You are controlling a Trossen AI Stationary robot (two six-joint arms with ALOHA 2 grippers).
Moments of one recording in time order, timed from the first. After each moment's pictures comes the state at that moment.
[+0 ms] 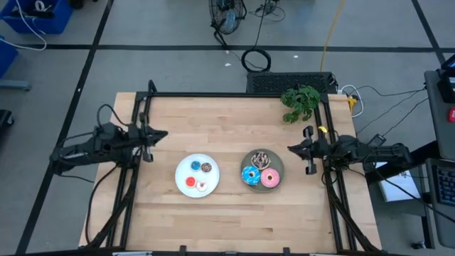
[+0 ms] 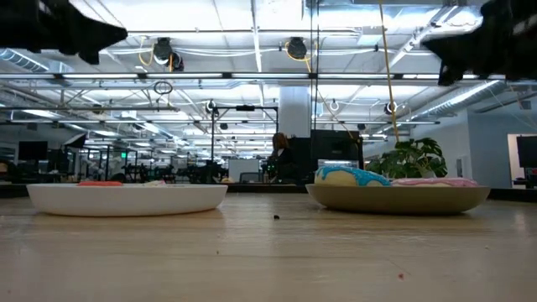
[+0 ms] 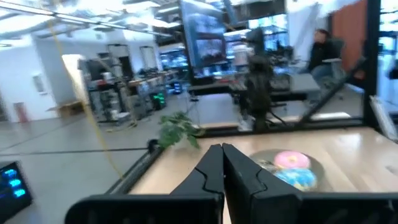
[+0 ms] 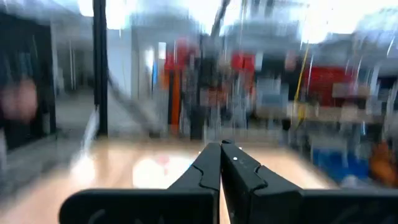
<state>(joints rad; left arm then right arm) 0.17 0.06 0.26 -0.10 -0.01 0.16 0.03 0.01 0.02 0.17 0.03 -0.06</state>
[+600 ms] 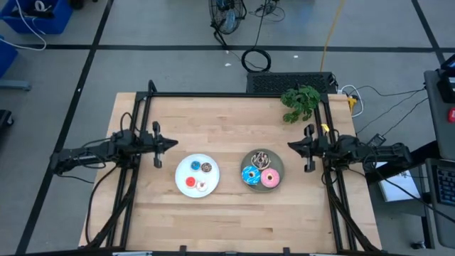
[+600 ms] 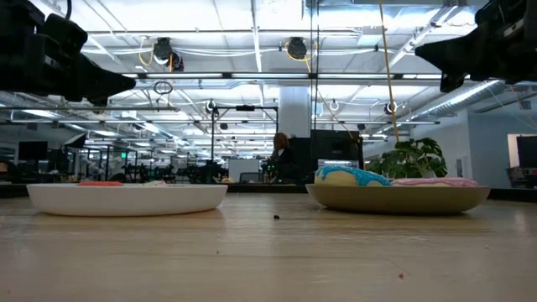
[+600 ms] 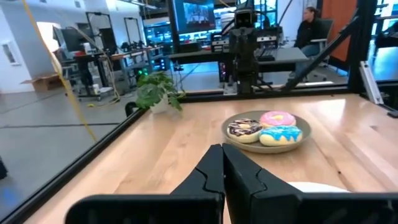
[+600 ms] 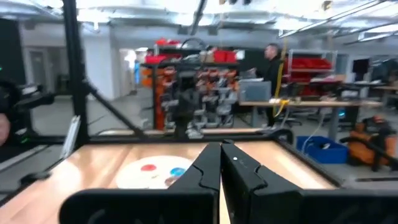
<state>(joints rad) 0.17 0.04 0.01 0.02 0.04 0.11 0.03 0.03 0.02 0.18 0.11 -0.03</state>
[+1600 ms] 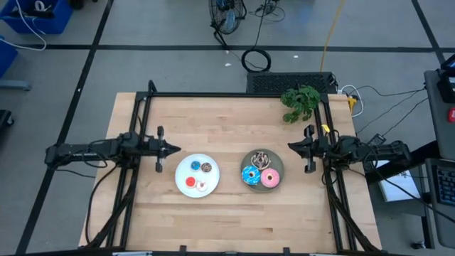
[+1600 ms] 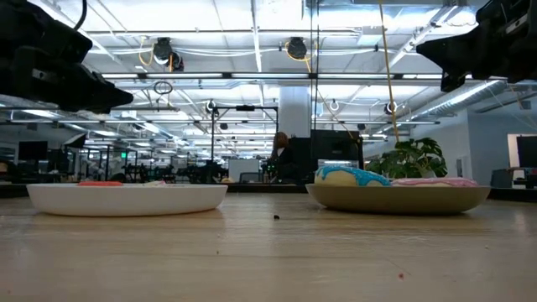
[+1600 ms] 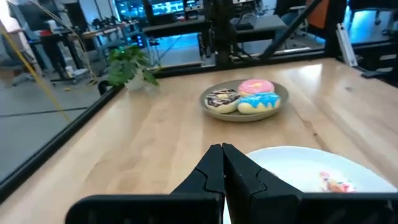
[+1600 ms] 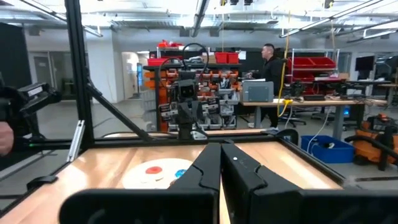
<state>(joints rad) 0.10 0.16 0.01 0.02 0.06 0.15 0.07 0.03 0.01 0.20 0.16 -0.01</state>
